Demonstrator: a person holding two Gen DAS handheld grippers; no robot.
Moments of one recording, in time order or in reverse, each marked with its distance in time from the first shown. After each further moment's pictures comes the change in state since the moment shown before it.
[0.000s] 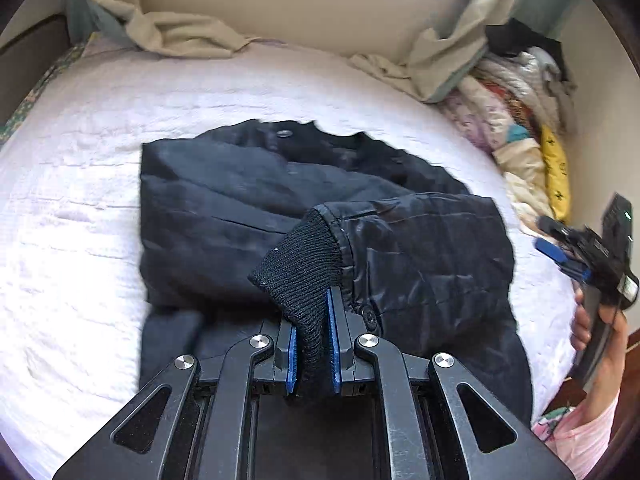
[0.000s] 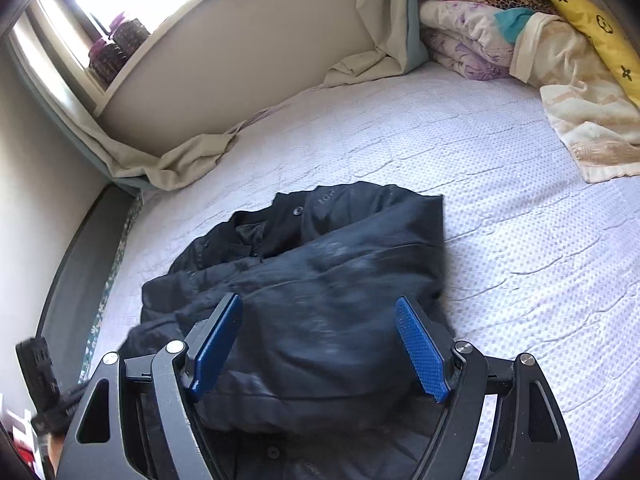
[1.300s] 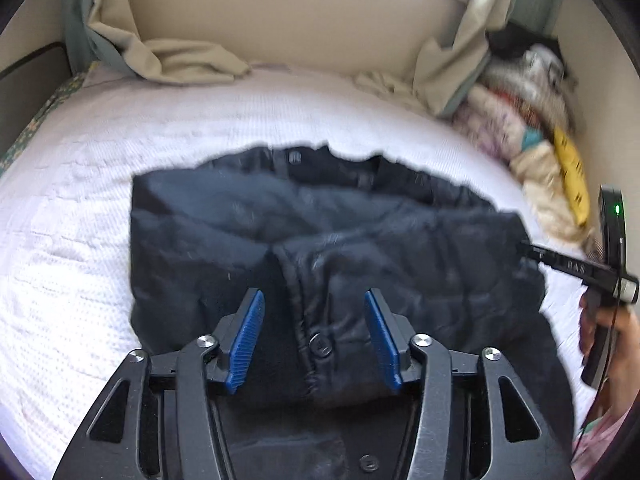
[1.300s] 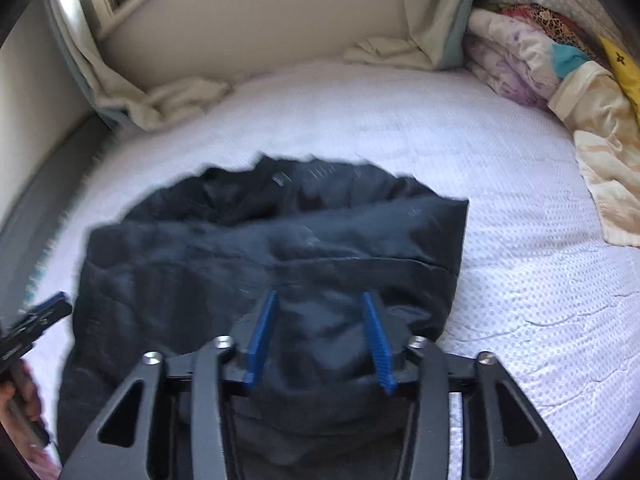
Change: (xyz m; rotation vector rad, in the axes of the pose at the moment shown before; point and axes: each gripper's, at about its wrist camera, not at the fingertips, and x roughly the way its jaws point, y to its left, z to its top) left arm 0.050 -0.001 0.006 0.070 -0.109 0.057; right arm 0.079 0.015 -0.003 -0.249 0.092 -0.174
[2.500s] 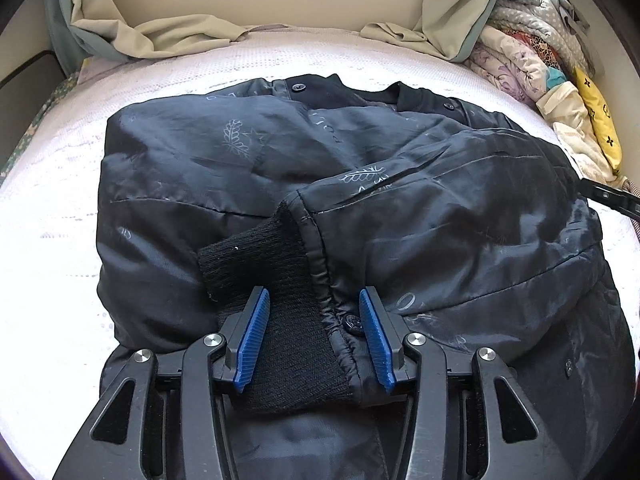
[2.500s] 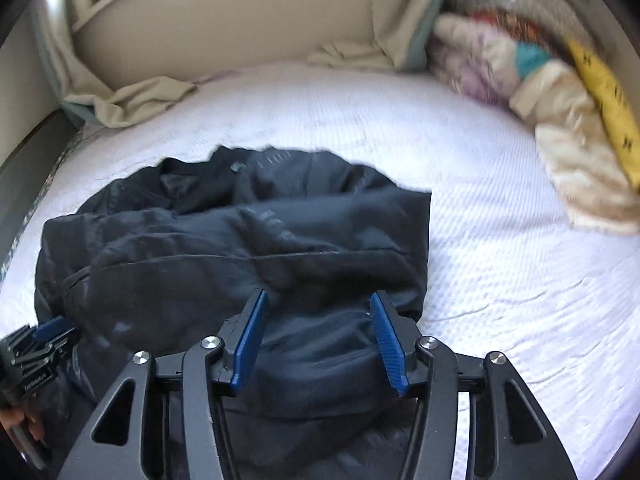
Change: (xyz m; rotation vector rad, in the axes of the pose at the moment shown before) left arm 0.049 0.000 -0.028 0.104 0.074 0.092; right arm -0.009 0.003 -0.021 0.001 -0.072 -0.113
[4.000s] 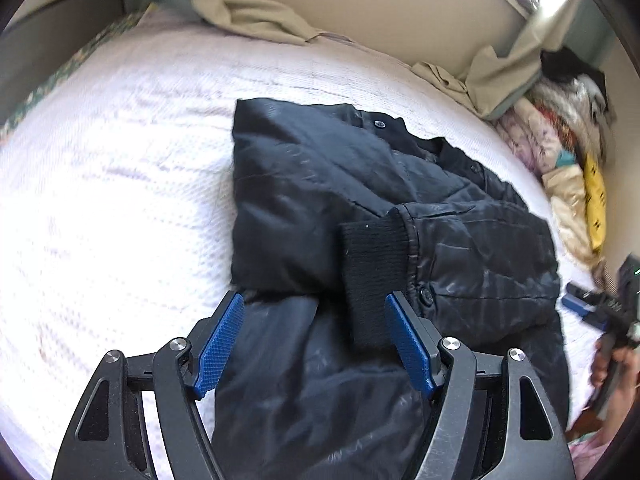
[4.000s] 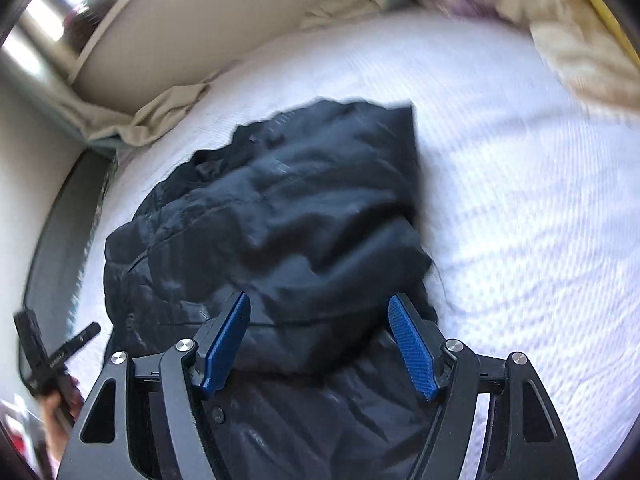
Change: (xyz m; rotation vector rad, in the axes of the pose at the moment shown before) left arm -0.065 0.102 -0.007 -0.272 0.018 -0.116; right arm -0.017 -0.056 -0.037 0.275 0.190 0.264
